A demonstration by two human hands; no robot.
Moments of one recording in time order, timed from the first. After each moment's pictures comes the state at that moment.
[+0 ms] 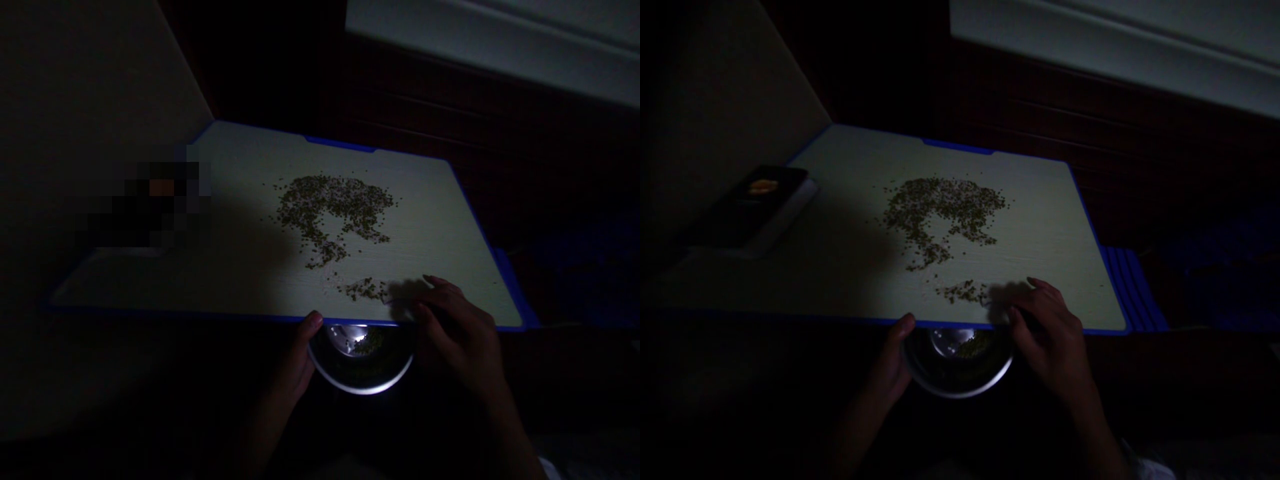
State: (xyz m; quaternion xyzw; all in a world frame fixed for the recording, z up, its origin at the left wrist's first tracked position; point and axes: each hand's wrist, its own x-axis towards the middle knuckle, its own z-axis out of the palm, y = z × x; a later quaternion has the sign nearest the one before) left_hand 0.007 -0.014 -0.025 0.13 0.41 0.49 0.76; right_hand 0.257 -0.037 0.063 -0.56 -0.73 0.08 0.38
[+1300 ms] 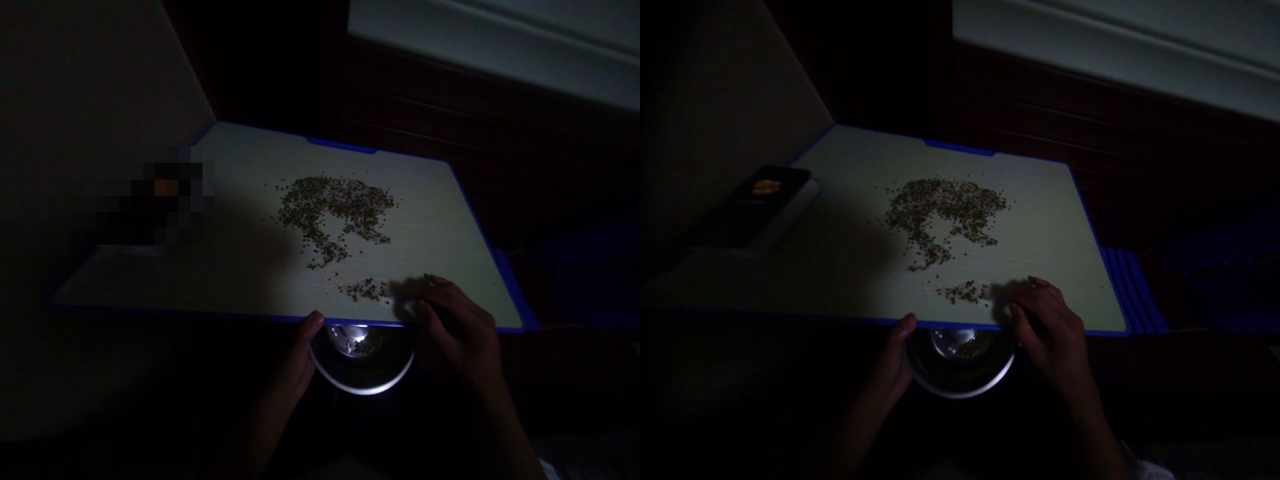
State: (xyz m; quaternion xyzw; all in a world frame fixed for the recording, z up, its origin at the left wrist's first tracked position) left_hand 0.008 -0.015 -0.026 0.13 0.41 0.50 0.75; right_hand 0.256 -0.032 0.065 -0.56 -0.72 0.09 0.41
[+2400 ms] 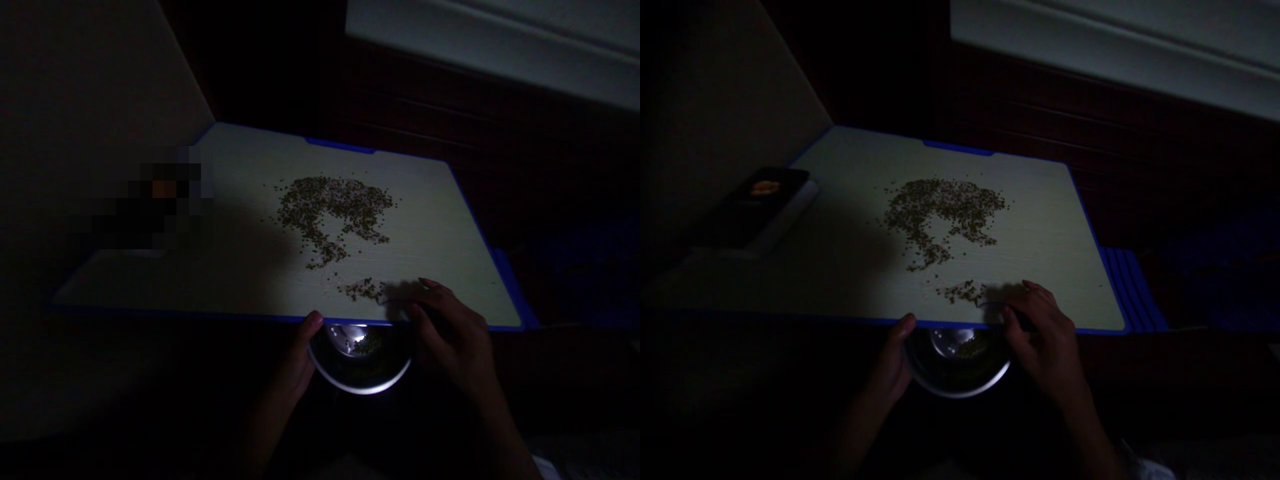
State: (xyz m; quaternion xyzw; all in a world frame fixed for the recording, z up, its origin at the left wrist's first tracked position) left_hand 0.008 -0.014 -0.025 0.13 0.39 0.50 0.76; right_hand 0.246 -0.036 0.064 -0.56 -0.72 0.09 0.39
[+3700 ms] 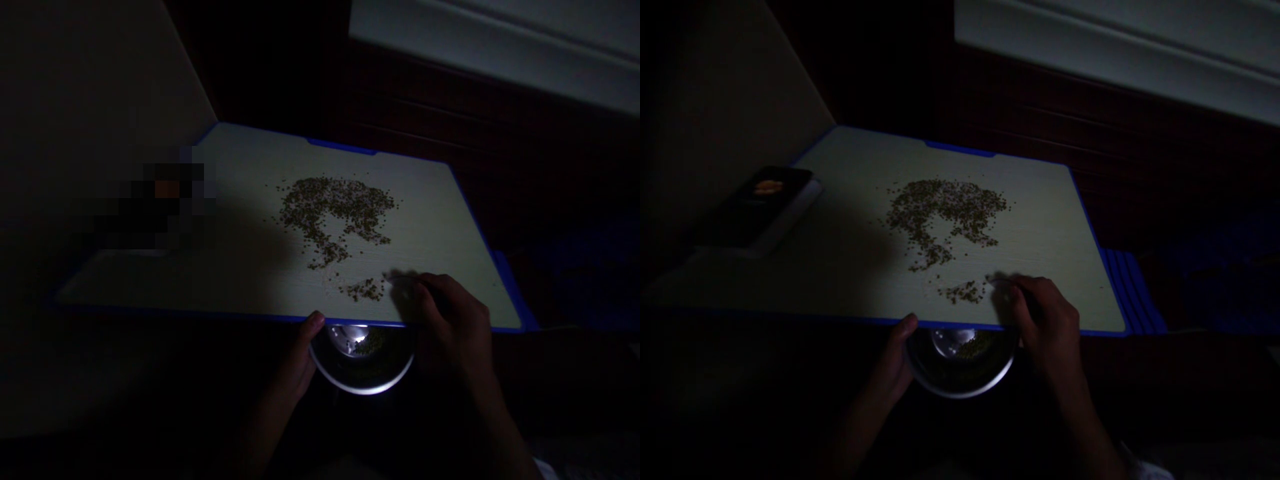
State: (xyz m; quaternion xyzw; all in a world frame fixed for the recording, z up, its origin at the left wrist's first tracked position) left_hand 0.008 -0.013 -0.027 0.12 0.42 0.49 0.76; right_hand 0.245 -0.023 0.066 -0.67 -0.62 0.13 0.39
